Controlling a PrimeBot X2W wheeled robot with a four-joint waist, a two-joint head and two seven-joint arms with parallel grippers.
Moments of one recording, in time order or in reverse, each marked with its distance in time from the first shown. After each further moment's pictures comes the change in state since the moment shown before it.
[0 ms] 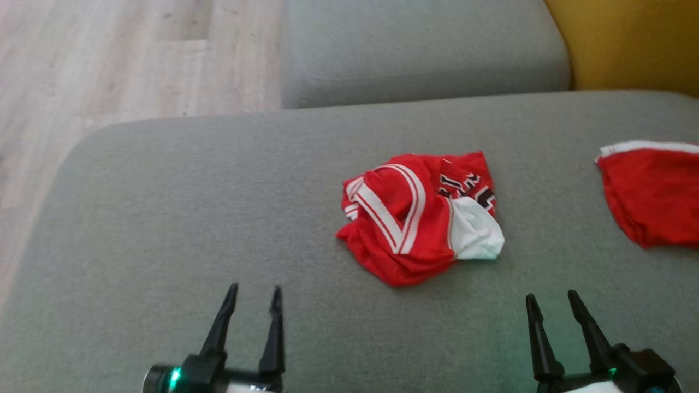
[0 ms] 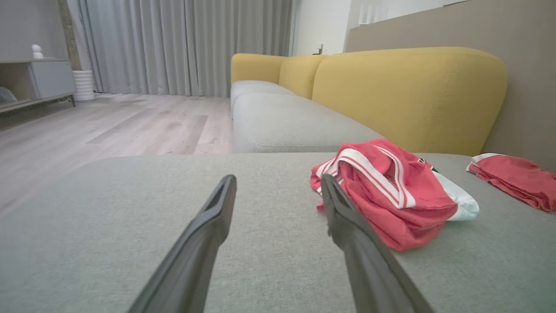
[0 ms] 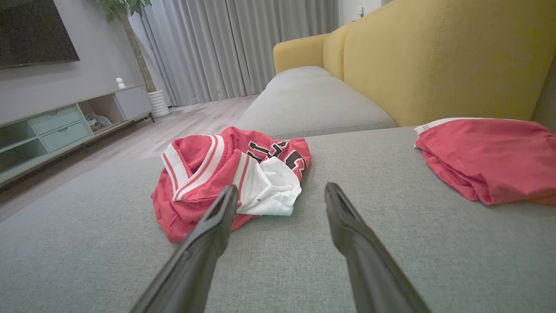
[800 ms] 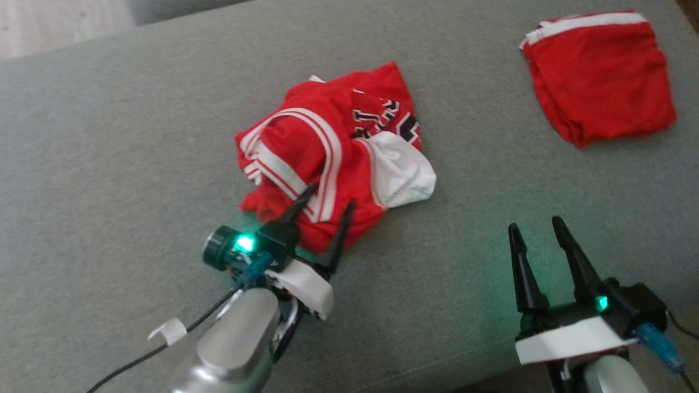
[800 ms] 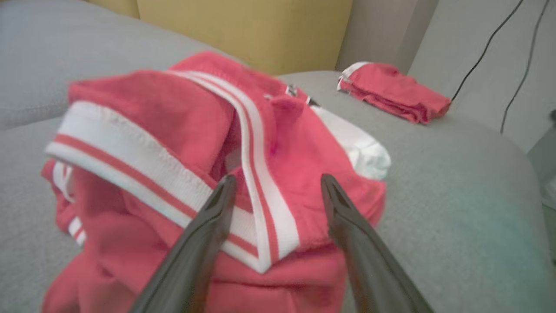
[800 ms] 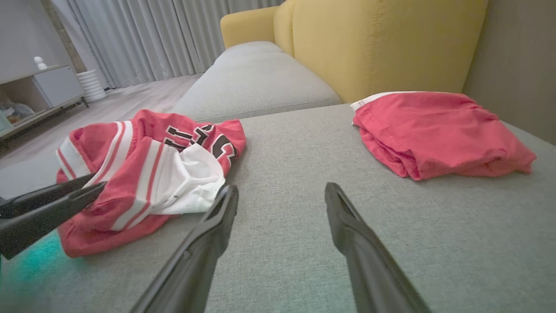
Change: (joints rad) left arm -0.618 -0.009 -0.362 0.504 -0.159 -0.093 0.000; right arm -0.190 -0.018 0.063 -0.016 0.010 0.000 0.000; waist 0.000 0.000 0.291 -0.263
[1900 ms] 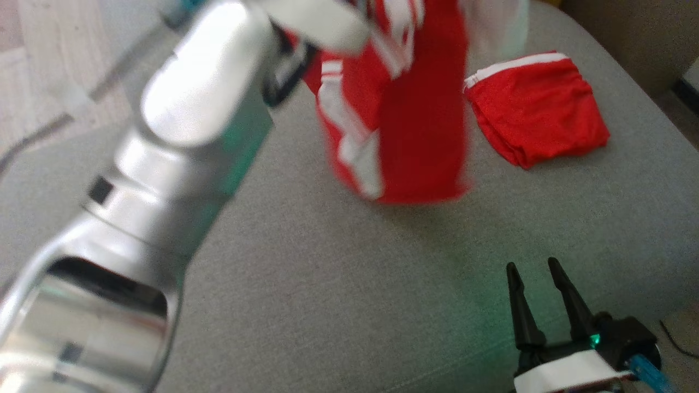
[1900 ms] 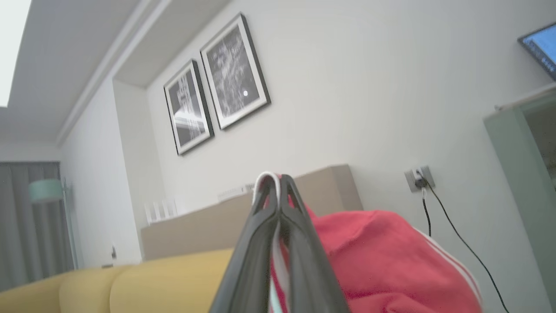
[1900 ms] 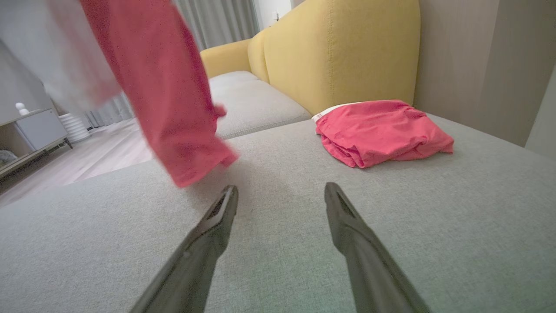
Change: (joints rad) left arm -0.697 -0.008 0.025 -0.095 -0.107 -0.081 -0.006; right arm 0.077 0.020 -0.004 0.043 0.011 0.000 0.000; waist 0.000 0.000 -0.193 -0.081
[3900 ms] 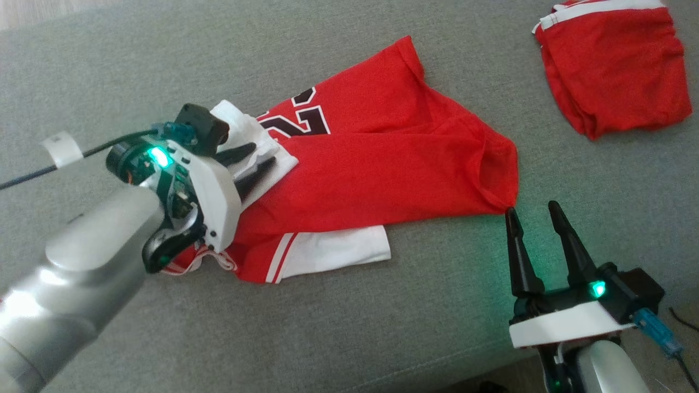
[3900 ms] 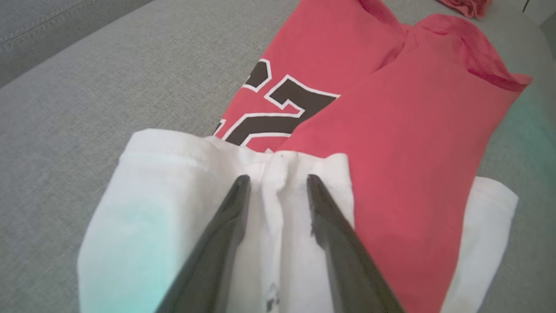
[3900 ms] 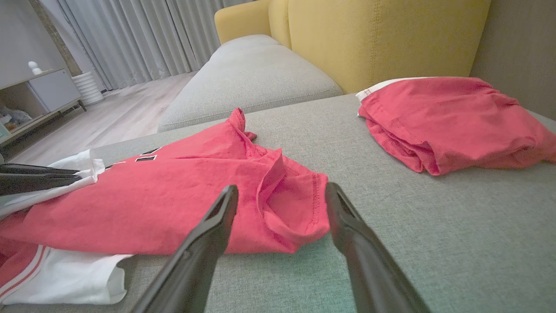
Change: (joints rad) left arm 0.270 0.500 -0.528 -0.134 -0.500 -0.025 0.548; right arm -0.138 0.002 0.006 -0.017 0.022 0.000 0.000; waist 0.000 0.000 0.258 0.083
